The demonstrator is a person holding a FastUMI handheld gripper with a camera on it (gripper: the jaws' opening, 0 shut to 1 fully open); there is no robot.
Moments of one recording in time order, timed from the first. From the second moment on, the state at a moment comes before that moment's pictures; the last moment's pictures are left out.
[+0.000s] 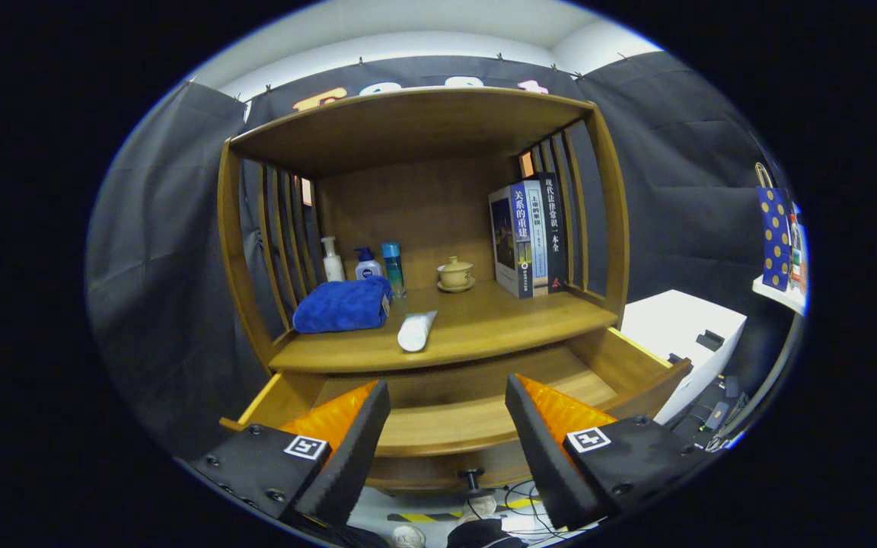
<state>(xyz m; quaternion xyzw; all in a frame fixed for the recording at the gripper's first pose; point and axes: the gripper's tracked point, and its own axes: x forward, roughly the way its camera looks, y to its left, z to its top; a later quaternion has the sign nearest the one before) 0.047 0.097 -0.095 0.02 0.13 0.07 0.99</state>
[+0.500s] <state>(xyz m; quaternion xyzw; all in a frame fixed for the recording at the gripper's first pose) 0.033 0.098 -0.159 0.00 0.15 0.08 0.99</state>
